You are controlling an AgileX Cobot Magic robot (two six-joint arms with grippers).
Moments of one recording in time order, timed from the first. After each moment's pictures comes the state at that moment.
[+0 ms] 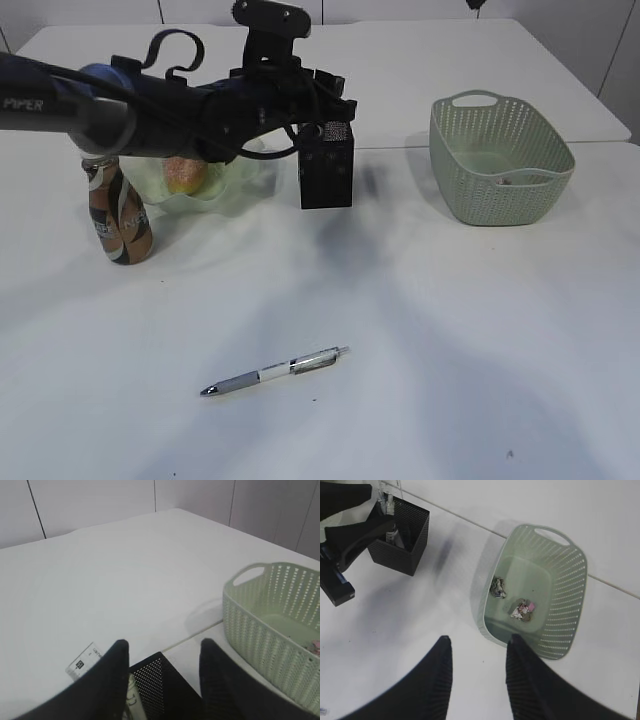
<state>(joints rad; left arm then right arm) -0.52 2.21 -1.62 -0.11 -0.32 0.11 0.34 1.82 -2.02 -0.24 1.23 -0.04</state>
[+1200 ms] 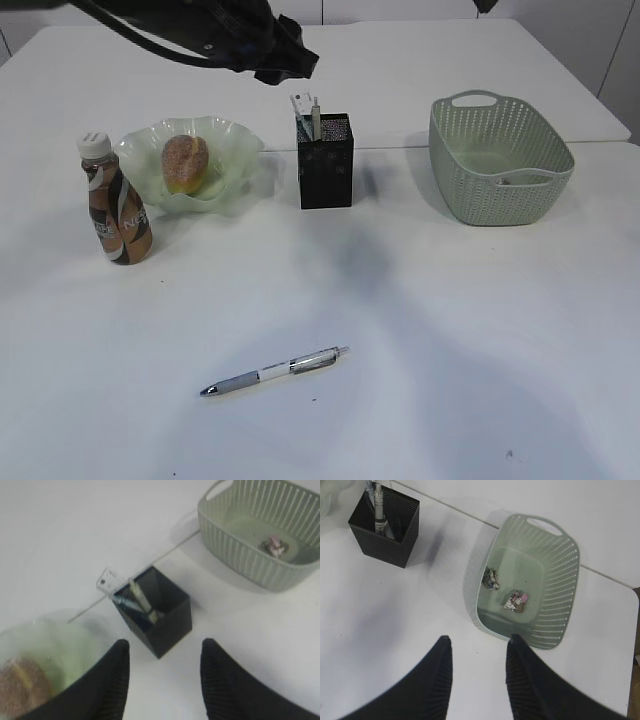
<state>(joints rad) -0.52 1.88 -1.62 0.00 0.39 0.12 0.34 1.82 -2.02 -0.27 1.26 -0.02</state>
